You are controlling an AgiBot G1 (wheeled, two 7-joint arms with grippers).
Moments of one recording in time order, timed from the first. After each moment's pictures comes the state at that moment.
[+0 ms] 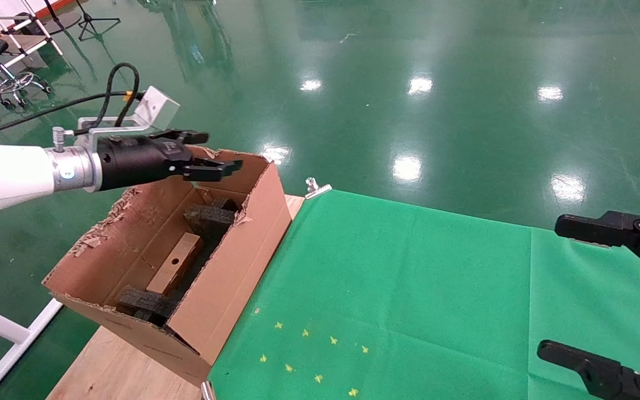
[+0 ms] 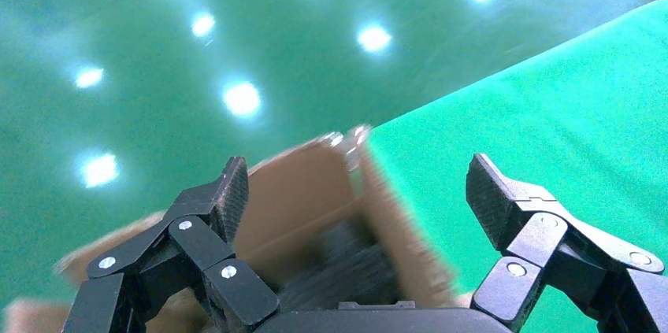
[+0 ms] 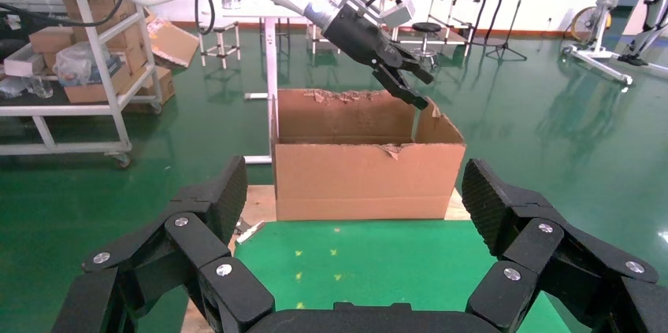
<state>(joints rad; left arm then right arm) -1.48 0.67 0.44 -0.61 1.40 1.10 -0.25 1.09 -0.59 -0.34 1.26 -0.68 -1.47 0.15</state>
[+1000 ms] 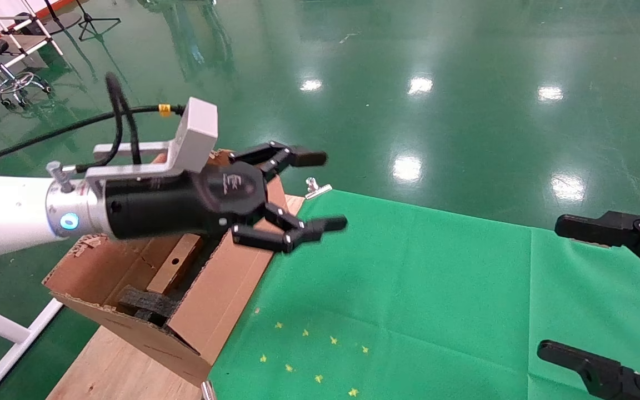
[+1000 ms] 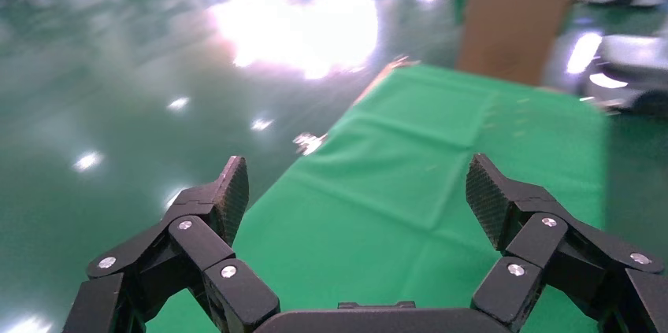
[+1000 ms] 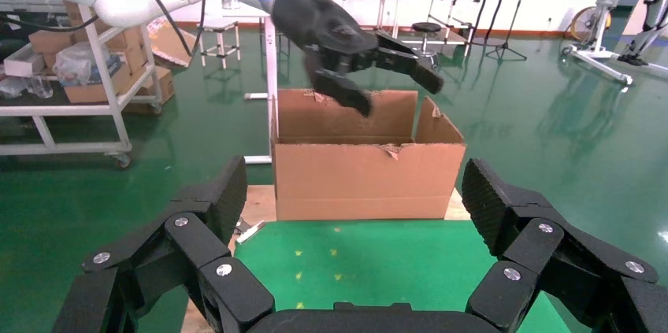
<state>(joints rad) -1.18 0.63 0.32 -1.11 0.91 1.39 -0.21 1.09 -0.59 -0.34 1.26 -0.68 -1.46 0.15</state>
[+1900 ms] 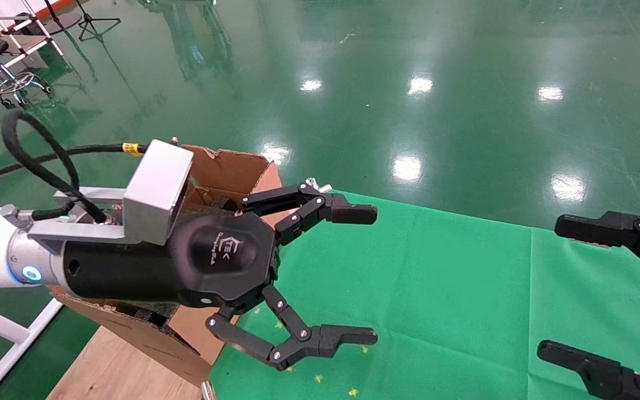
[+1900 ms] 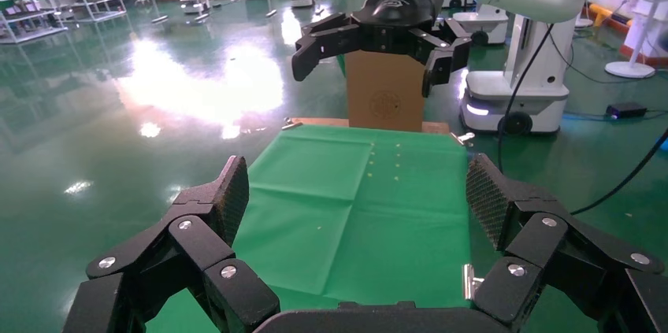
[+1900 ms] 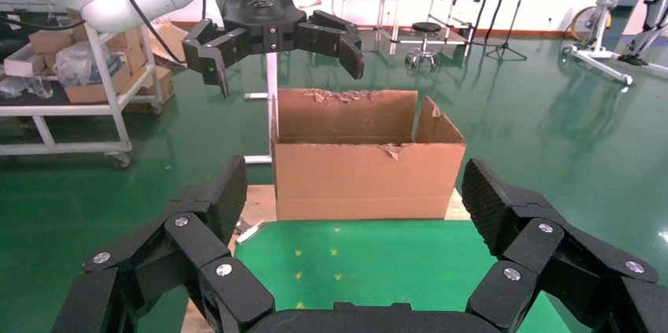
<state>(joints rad) -1.07 0.61 0.28 -1.30 0.72 1.50 -0.19 1.09 -0.59 -0.34 1.25 -0.68 -1.46 0.15</state>
